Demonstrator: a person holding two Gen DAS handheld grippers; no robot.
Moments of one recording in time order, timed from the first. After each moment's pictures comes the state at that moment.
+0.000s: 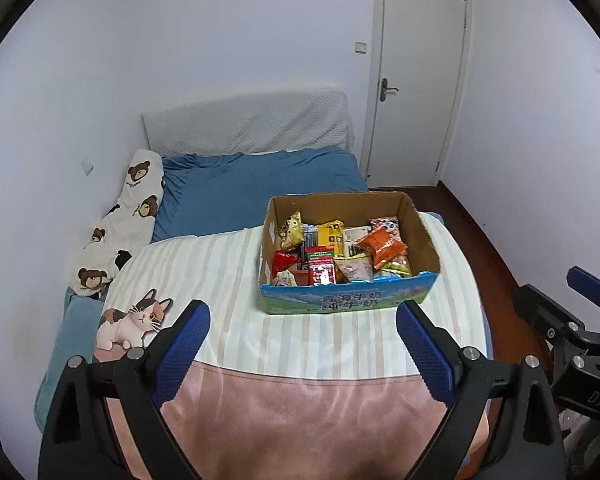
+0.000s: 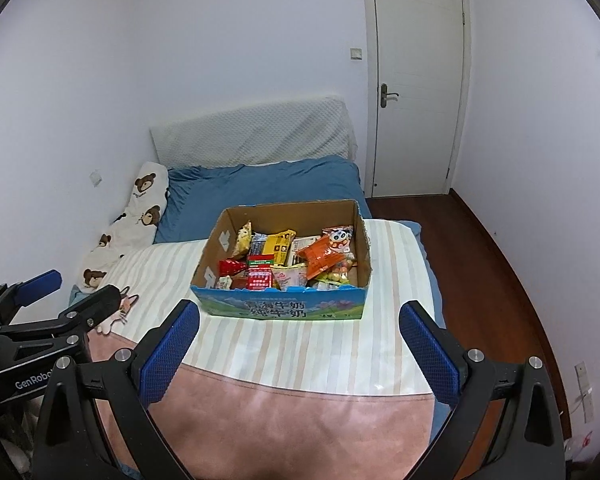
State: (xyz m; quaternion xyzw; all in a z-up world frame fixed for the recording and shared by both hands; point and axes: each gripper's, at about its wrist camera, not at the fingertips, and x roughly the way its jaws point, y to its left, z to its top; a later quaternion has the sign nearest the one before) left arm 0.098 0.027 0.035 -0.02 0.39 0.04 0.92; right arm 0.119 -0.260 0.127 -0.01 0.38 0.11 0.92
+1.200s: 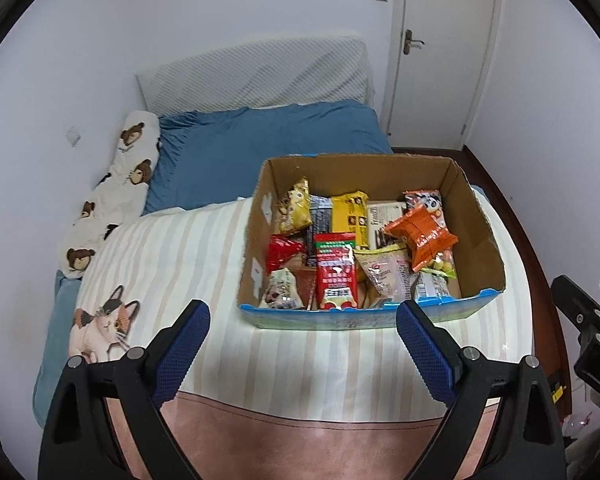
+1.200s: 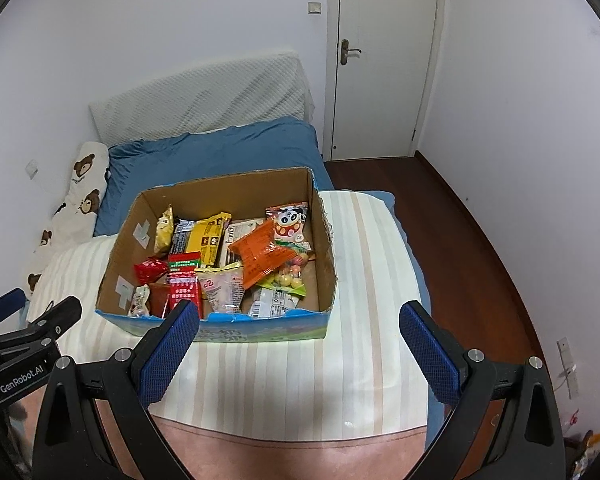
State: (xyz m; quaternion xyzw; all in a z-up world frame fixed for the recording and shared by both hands) left arm 0.239 0.026 -0.061 -0.02 0.47 0.05 0.88; right arm 0.262 -0.267 0.017 -0.02 0.45 0.01 0.89
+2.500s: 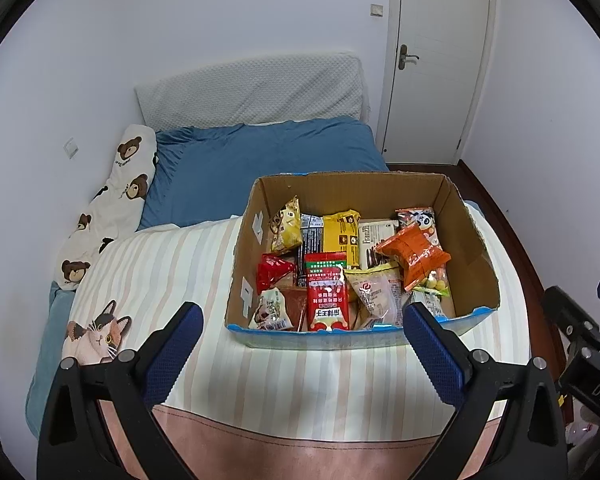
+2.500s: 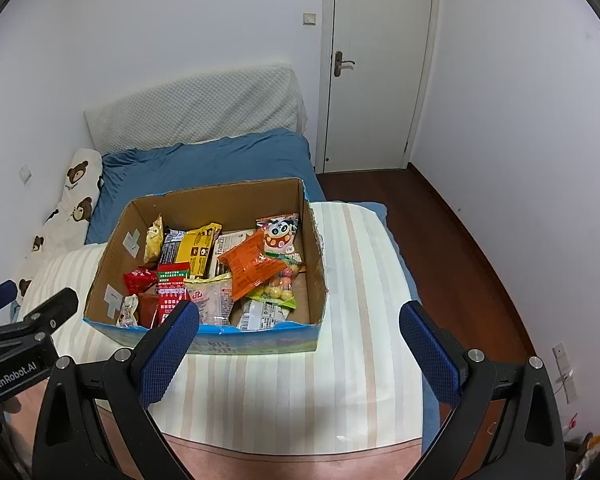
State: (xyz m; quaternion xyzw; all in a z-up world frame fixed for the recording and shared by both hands) left arm 0.242 0.020 -0.060 -0.02 0.44 0.05 0.90; right arm 0.258 -0.272 0.018 -0.02 0.42 -0.01 0.91
